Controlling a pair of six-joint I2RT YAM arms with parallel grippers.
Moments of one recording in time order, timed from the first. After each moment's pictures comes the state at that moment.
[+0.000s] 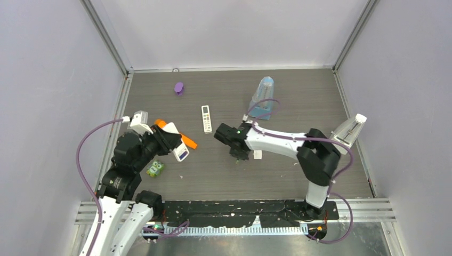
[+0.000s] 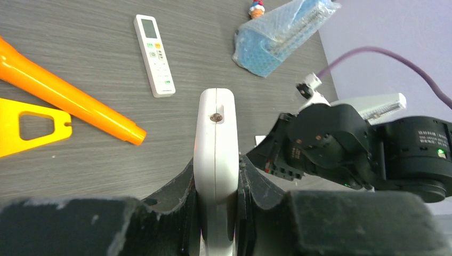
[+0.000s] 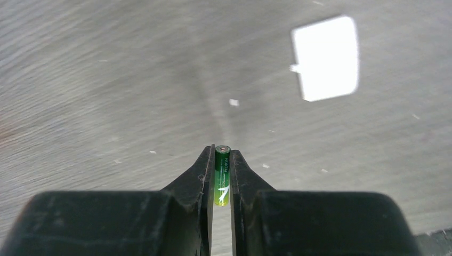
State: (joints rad) left arm -0.27 0.50 0.75 -0.54 0.16 -0.61; right arm 0.99 1.86 1.34 -0.88 0.40 1.29
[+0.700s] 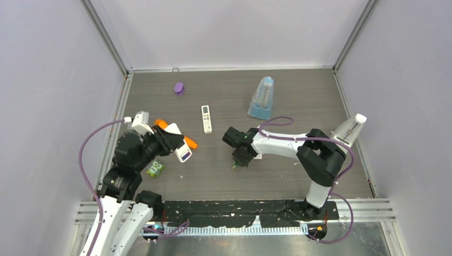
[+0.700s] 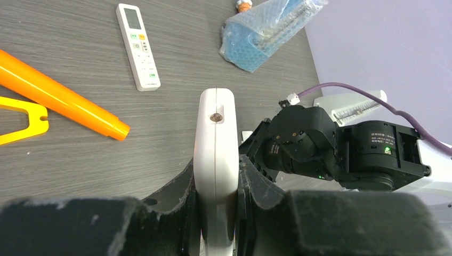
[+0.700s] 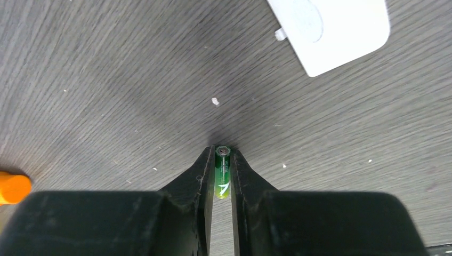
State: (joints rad) left arm -0.27 0.50 0.73 -0.51 0.22 -0.67; right arm 0.94 1.77 1.10 -0.73 0.24 1.63
